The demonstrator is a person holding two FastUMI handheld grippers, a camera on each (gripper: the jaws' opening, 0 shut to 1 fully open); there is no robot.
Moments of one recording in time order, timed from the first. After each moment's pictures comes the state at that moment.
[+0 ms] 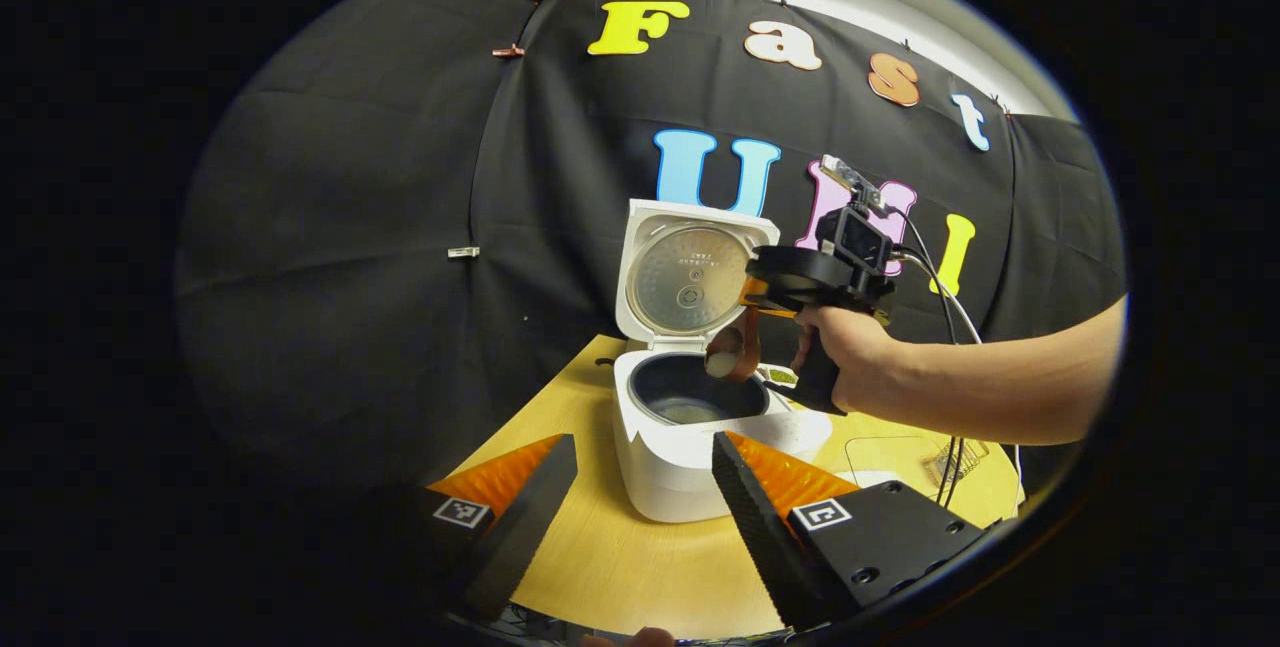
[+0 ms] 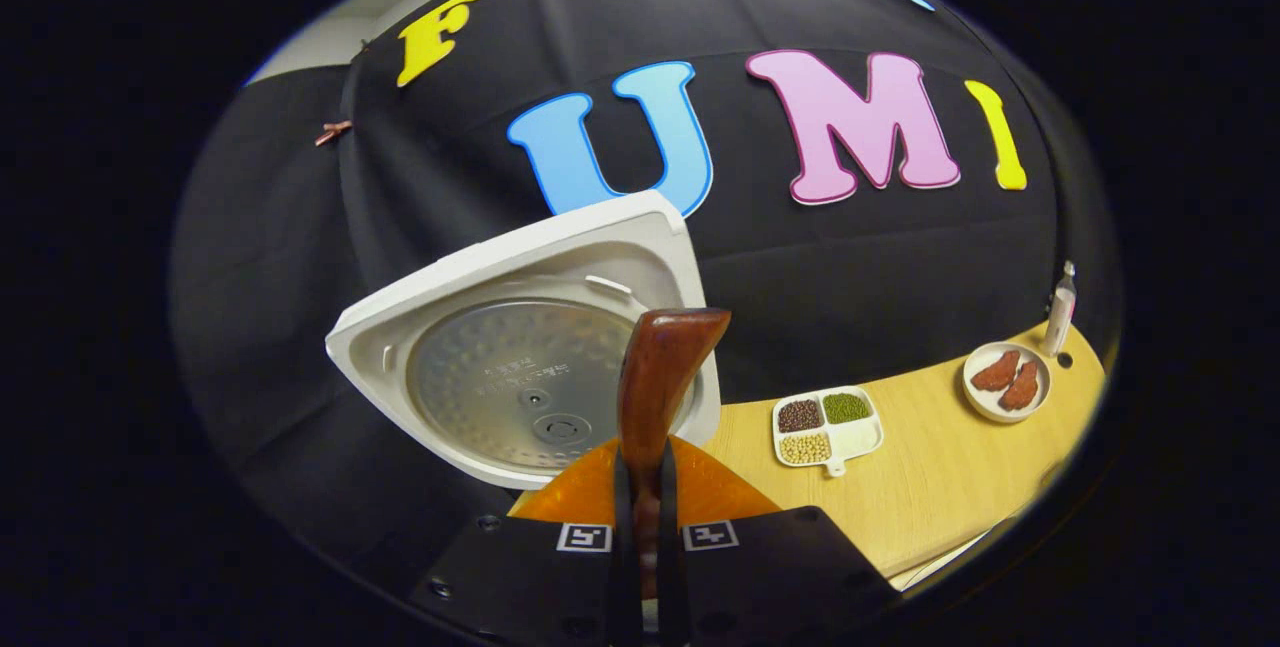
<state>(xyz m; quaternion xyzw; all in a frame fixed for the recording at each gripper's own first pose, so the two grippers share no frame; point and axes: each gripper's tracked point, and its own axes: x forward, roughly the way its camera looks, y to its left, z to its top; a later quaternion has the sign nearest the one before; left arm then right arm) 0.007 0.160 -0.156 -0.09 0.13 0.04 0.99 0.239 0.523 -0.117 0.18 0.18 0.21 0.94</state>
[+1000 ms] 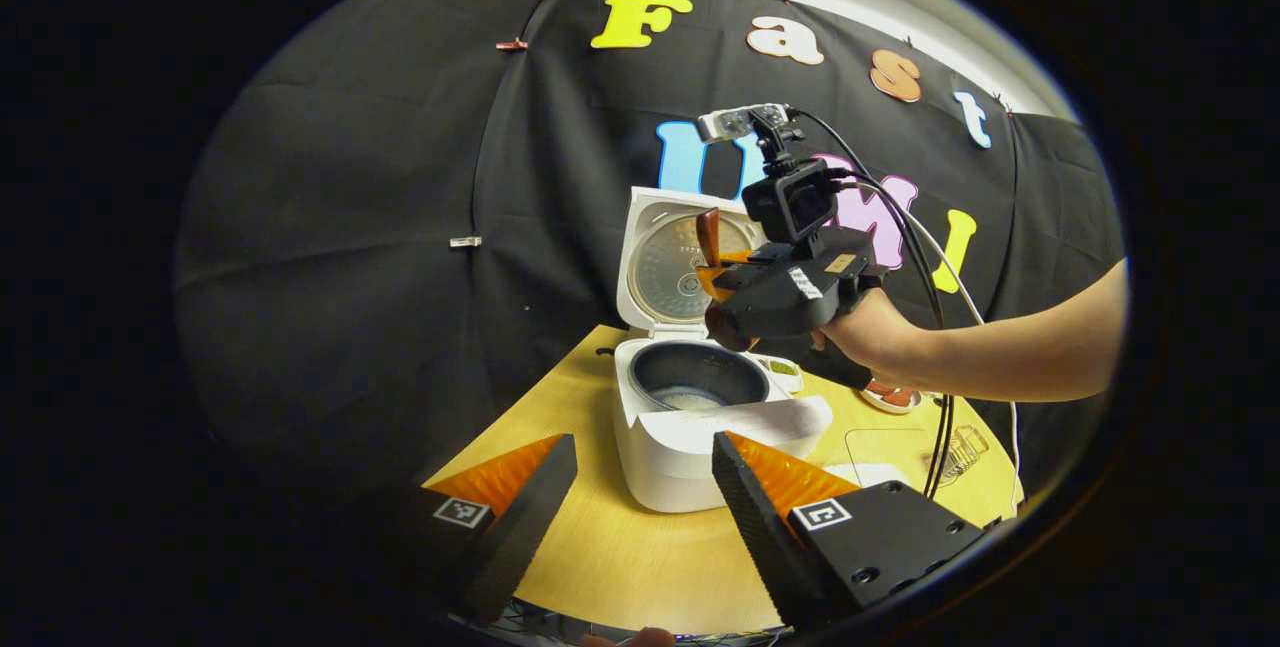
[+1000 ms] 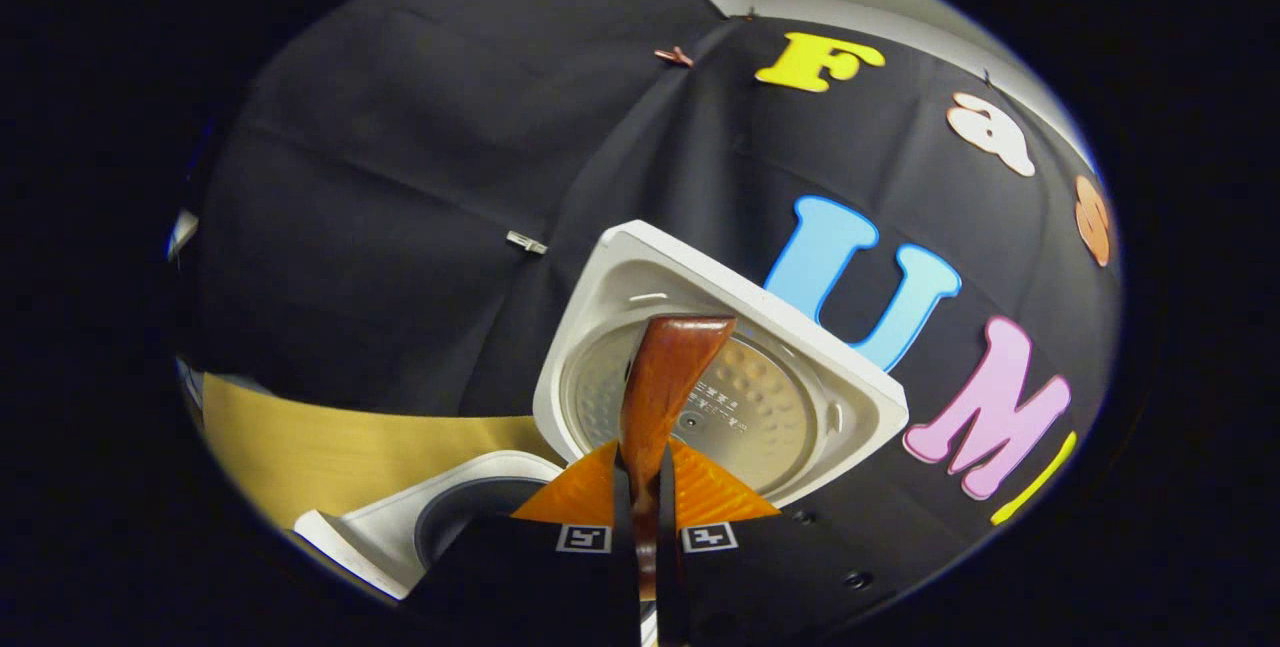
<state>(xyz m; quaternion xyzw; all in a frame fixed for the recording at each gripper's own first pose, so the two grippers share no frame) 0.001 0.157 -0.163 -0.09 0.14 0.04 0.98 0.175 0.581 -0.080 -0.21 -0.04 0.40 0.89</state>
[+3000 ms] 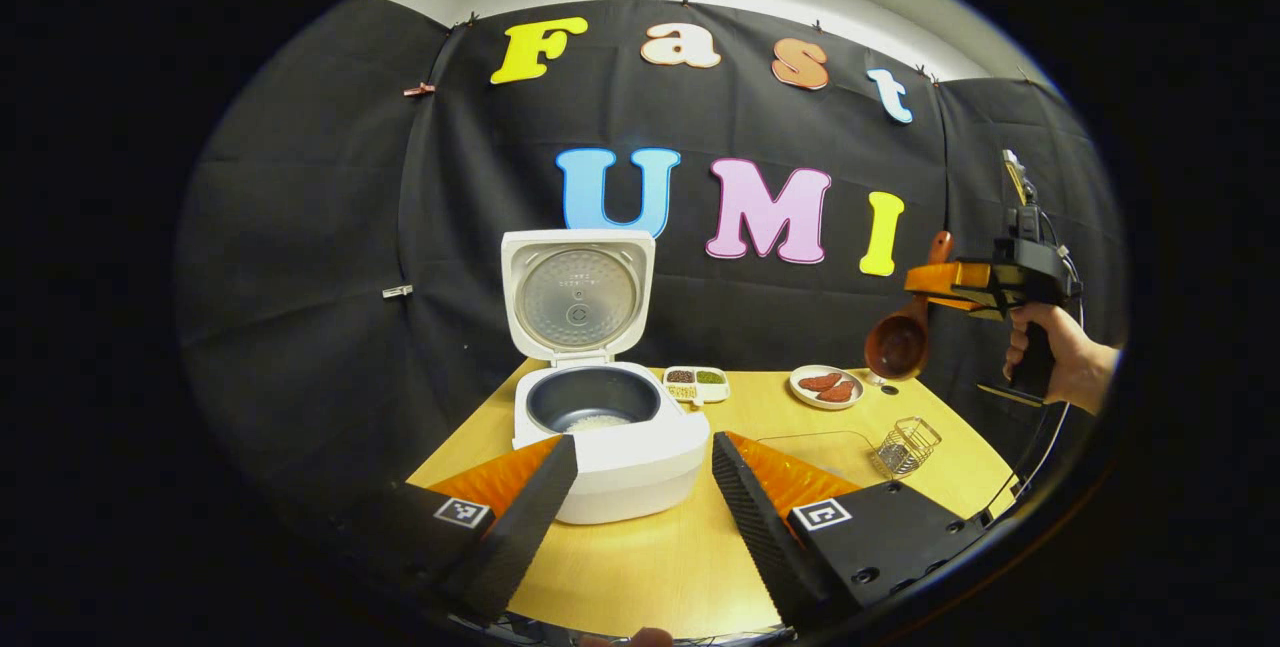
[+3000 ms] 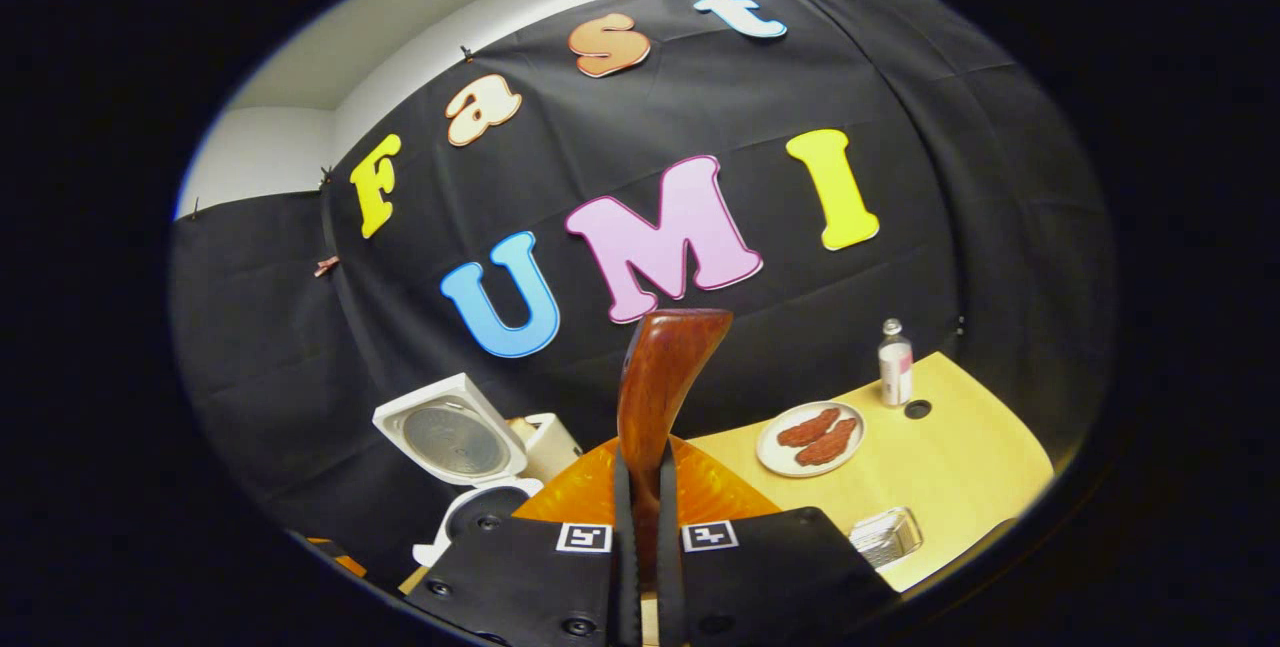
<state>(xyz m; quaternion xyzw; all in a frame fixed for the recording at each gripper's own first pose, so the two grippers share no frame) -0.003 0.019 -0.110 -0.03 0.11 -0.02 0.99 0.161 0.095 -0.083 0.27 0.11 0.15 0.95</state>
